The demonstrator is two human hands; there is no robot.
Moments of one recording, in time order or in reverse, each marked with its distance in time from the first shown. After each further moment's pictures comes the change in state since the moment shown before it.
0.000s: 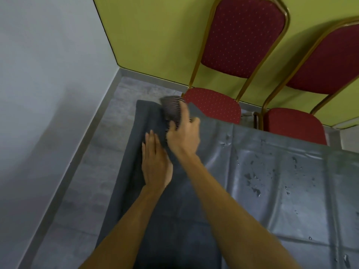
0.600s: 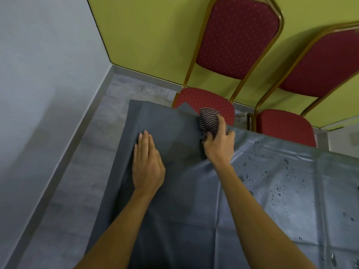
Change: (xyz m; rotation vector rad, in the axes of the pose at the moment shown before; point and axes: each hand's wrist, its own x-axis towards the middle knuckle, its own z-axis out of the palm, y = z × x) left_hand -0.001 -0.004 0.000 0.010 0.071 0.044; right_hand 0.024 0.098 -0.057 -0.157 0.037 0.243
